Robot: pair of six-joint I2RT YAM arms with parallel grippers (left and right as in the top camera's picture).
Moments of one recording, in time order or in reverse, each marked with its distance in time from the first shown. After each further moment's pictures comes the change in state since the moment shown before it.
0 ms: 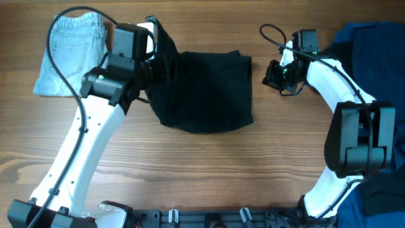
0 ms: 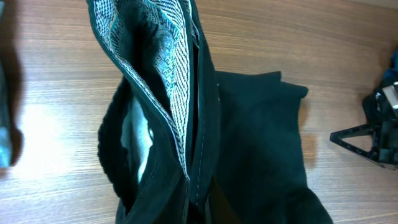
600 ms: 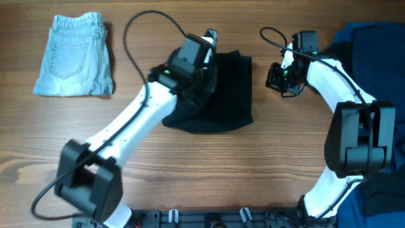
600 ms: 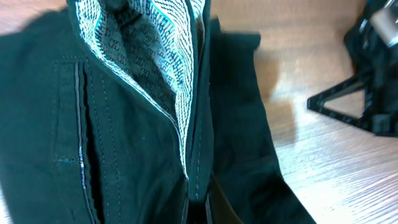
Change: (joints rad) left arm -0.255 0.278 0.005 0.199 0.000 -0.019; right arm 0.000 0.000 0.000 -0.029 0.053 -0.012
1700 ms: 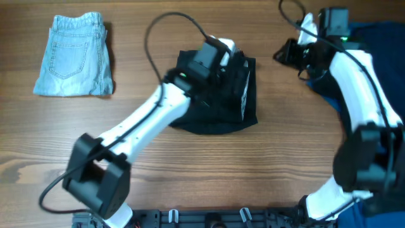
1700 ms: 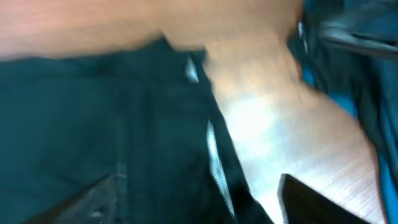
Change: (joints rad) left arm -0.045 0.034 0.031 0.103 0.069 -0.005; right arm -0.068 -0.151 0.194 -0.083 -0.205 -0.152
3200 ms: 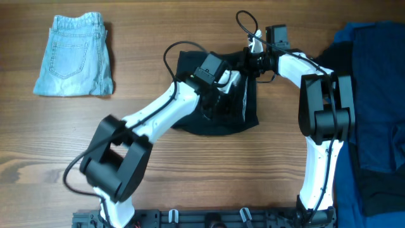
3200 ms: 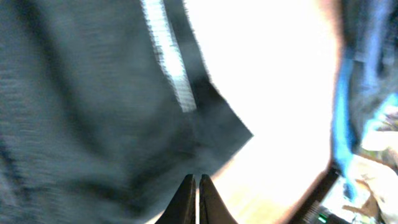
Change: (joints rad) left arm -0.031 0.151 -0.037 -0.162 0.389 -0.002; right arm 0.166 0.531 0.021 0.523 -0.242 0.297
